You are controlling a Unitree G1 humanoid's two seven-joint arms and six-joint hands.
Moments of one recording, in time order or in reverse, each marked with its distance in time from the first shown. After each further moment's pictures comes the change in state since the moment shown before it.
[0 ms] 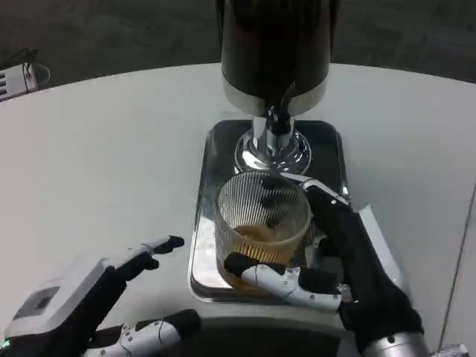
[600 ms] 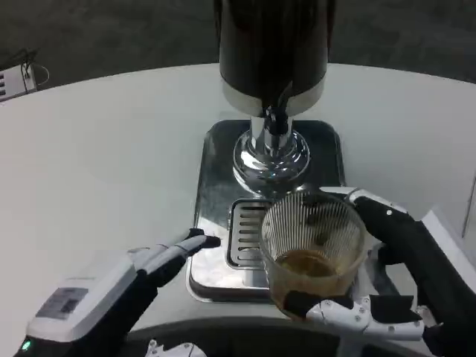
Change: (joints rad) left arm 0.042 0.016 -0.027 -0.126 0.052 -0.053 0.000; right arm 0.162 -0.231 -0.227 -0.236 0.115 -0.056 0.242
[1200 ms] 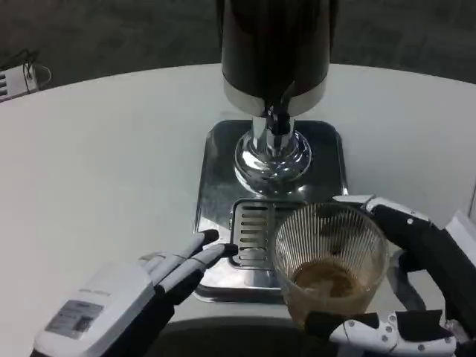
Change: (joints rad) left arm 0.081 -0.020 -0.002 -0.124 0.081 0.006 0.000; right arm 0.077 -0.050 -0.102 -0.069 0.054 -0.057 0.088
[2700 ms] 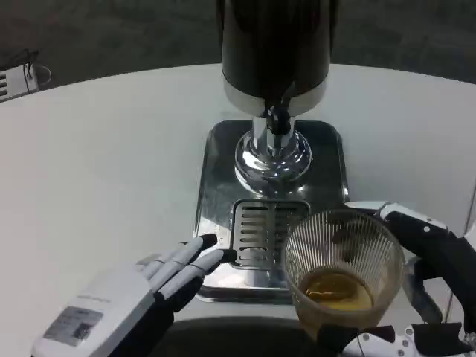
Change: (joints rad) left arm 0.031 0.000 0.005 -0.027 0.012 0.007 -0.001; right arm 0.072 -0.003 -0.048 -0.061 0.017 -0.021 0.020
